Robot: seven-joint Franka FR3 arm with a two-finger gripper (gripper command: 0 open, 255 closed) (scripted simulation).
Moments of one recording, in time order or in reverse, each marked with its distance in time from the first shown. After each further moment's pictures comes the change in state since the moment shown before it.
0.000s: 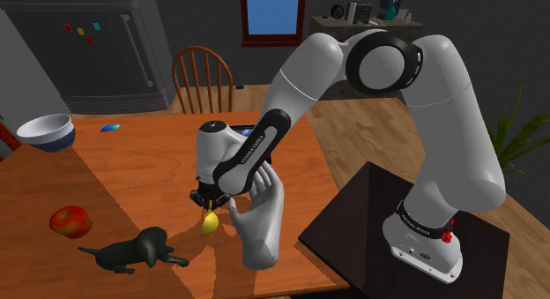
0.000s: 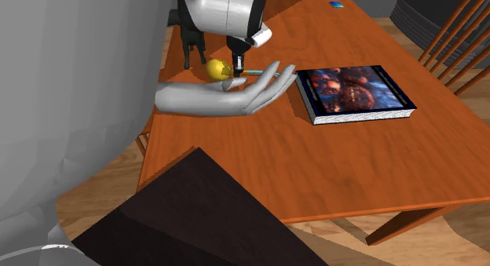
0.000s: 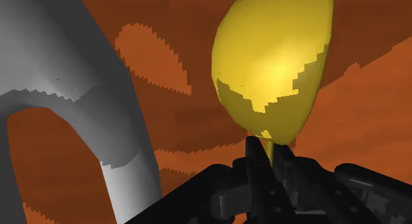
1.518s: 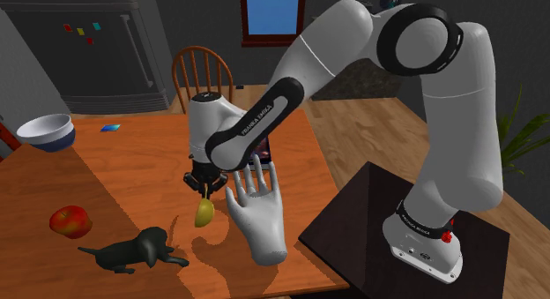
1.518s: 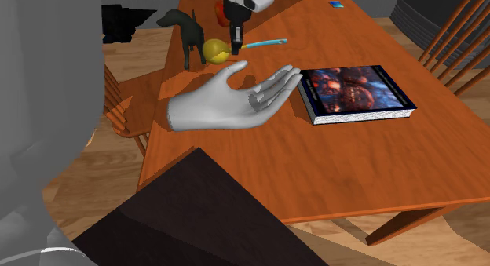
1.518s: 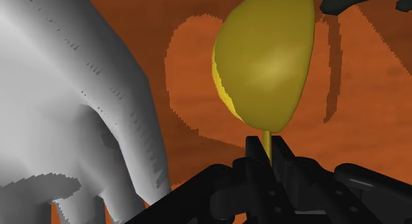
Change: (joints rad) arm -0.048 -0.173 0.061 -0.019 0.043 -0.163 -0.010
